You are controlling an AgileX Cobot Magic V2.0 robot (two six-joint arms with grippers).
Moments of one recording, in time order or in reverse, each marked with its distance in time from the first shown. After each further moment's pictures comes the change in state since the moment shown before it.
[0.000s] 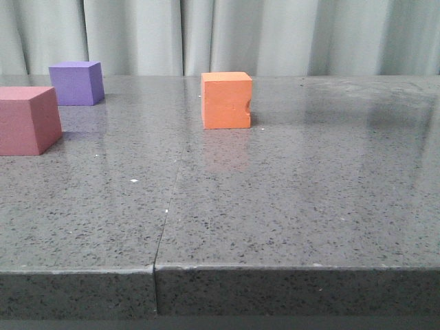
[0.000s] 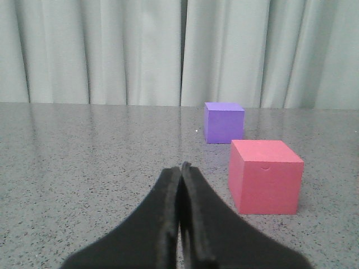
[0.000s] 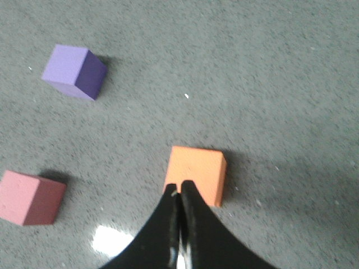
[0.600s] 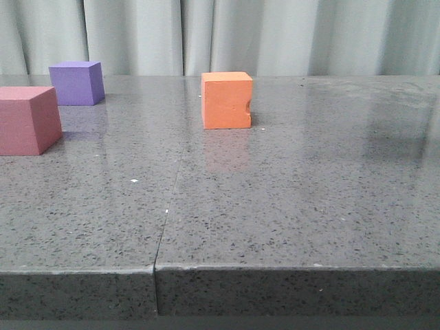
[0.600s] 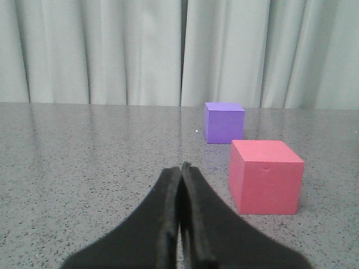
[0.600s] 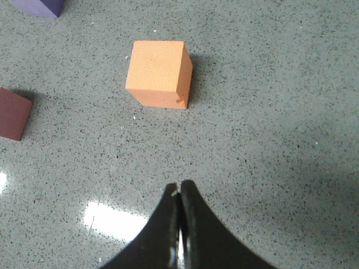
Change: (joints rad) left arm 0.000 0.000 0.000 0.000 0.000 0.000; right arm 0.000 -0.461 0.722 -0.019 -0.204 0.000
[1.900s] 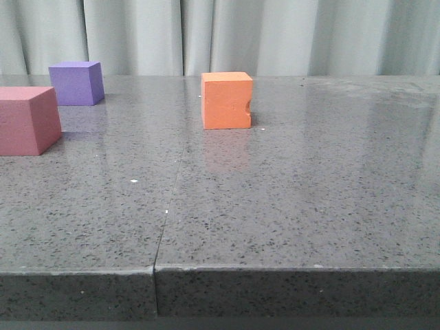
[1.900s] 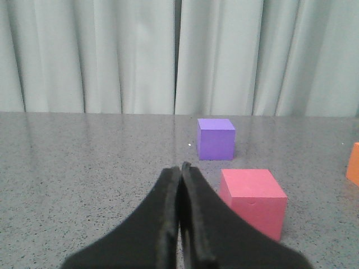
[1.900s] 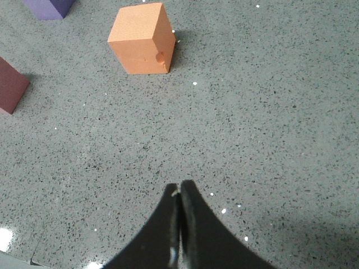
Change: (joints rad) left arm 0.000 0.132 -0.268 0.000 0.207 0.000; right arm 0.000 -0.551 0.731 0.000 -0.422 0.000
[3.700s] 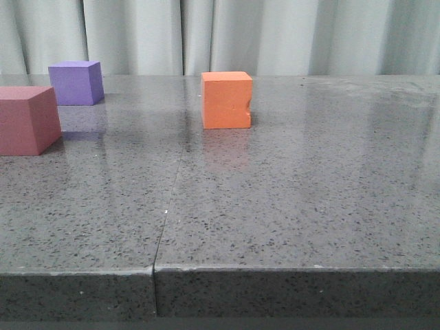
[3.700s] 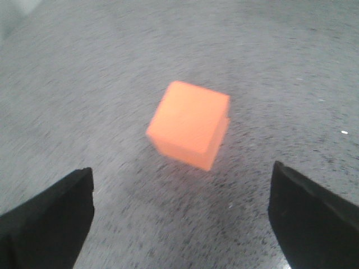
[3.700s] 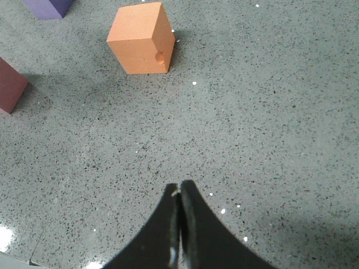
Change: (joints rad) left arm -0.361 1.545 -1.408 -0.406 0.749 0.899; right arm 0.000 0.000 0.000 0.000 0.000 -0.002
